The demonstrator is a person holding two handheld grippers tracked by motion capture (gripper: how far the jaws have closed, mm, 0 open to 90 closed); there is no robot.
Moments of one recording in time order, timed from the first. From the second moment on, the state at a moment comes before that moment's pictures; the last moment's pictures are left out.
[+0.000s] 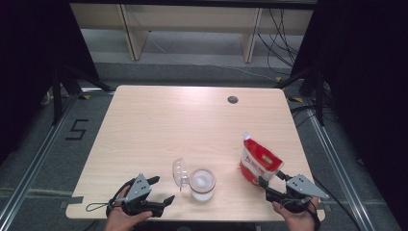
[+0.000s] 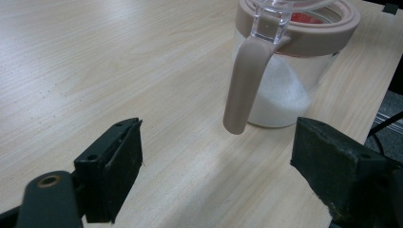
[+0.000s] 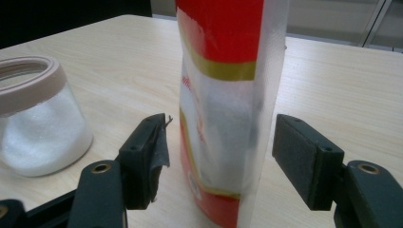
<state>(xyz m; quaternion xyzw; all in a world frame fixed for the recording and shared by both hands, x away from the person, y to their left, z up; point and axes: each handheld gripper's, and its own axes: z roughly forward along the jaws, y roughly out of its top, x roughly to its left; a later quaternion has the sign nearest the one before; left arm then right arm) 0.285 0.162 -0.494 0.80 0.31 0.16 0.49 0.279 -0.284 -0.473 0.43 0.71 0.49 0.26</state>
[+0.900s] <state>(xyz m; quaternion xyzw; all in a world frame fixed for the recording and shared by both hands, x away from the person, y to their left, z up) 0.284 0.158 -0.493 0.79 0.32 0.15 0.49 0.258 -0.287 -0.476 0.42 0.73 0.47 0.25</state>
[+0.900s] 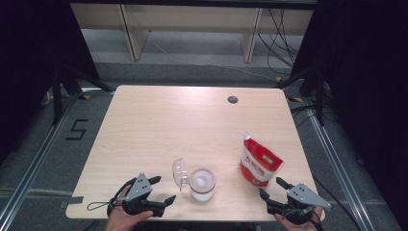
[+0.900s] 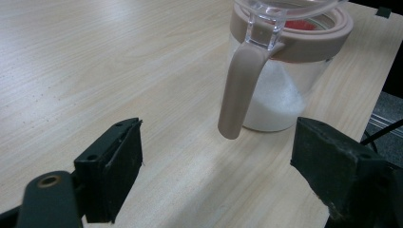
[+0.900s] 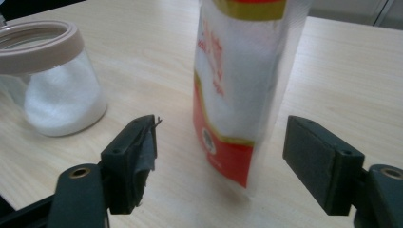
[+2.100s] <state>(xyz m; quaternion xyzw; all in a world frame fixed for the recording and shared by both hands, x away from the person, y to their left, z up) 0.273 0.156 -0.473 0.79 0.30 0.16 0.51 0.255 -0.279 -0.478 0.43 0.74 0.46 0.24</state>
